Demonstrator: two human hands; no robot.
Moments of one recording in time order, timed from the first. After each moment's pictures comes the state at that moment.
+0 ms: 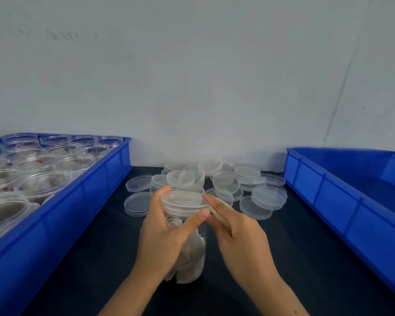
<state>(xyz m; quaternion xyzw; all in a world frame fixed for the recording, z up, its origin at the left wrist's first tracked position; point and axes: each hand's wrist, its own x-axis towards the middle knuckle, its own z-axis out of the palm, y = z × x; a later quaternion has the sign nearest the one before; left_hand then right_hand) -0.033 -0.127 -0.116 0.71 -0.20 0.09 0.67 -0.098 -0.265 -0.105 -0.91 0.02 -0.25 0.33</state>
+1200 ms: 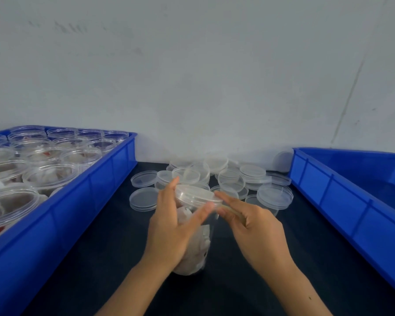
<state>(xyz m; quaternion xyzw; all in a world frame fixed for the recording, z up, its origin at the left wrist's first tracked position) -0.029 -0.128 -0.118 0.77 -0.21 0.09 0.60 -0.090 -0.285 -0.100 -0.94 0.04 -0.25 0.24</state>
